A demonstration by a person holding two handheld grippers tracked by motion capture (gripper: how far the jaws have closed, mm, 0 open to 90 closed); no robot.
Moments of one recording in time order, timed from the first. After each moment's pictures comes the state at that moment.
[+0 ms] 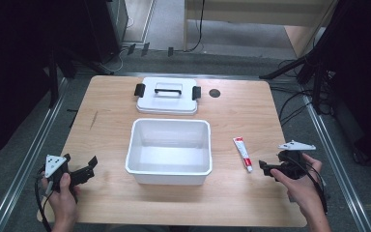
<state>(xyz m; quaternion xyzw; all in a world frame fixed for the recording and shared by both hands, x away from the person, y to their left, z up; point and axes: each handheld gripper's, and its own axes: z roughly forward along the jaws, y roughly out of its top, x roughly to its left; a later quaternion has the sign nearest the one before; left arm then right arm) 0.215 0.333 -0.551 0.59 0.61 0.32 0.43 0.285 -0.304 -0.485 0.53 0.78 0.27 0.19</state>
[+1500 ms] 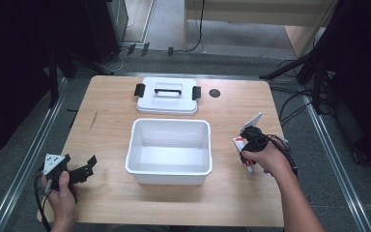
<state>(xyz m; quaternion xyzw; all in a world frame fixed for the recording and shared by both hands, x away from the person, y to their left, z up) 0.219 0.337 -0.552 0.58 0.63 0.30 0.43 0.372 -0.220 -0.493 0.56 0.83 0.02 0.01</state>
